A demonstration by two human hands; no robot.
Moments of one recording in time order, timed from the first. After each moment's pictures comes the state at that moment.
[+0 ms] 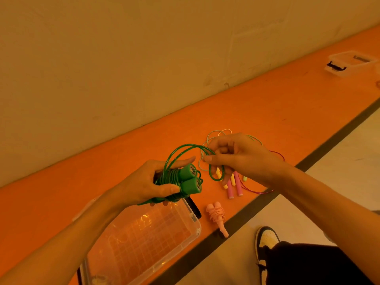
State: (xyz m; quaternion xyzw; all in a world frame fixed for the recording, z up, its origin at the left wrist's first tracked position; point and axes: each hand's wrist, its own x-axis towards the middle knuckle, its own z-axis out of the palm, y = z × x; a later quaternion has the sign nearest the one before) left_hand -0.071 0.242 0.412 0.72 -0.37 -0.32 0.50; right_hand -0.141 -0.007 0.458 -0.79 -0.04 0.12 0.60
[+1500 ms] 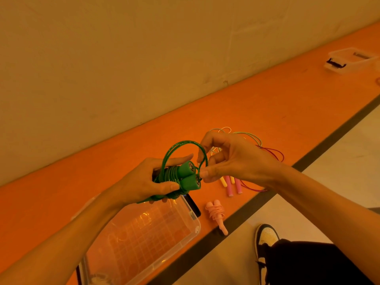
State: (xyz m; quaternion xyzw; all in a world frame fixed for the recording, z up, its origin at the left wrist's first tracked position) left_hand -0.072 0.240 0.412 0.73 -0.36 -0.31 0.49; right_hand -0.145 -0.001 0.456 -0.75 -0.10 0.13 0.64
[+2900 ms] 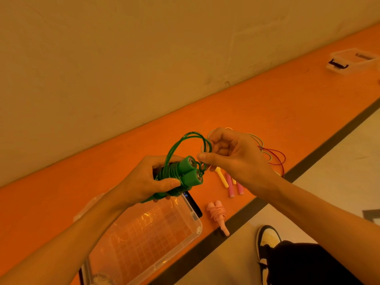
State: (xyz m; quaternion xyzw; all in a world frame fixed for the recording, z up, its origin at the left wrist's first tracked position) left_hand -0.080 0.237 0.418 0.71 -0.33 -0.26 0.56; right_hand -0.147 0.015 0.443 -0.75 -0.07 -0.08 0.66
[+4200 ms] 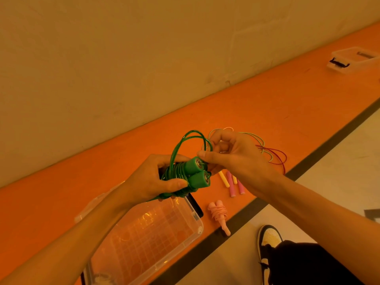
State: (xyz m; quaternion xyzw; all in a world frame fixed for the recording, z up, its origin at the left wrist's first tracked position) left_hand -0.078 0.230 0.415 0.68 -0.36 -0.26 0.58; right_hand -0.143 0.019 0.444 -0.72 0.02 -0.02 0.70
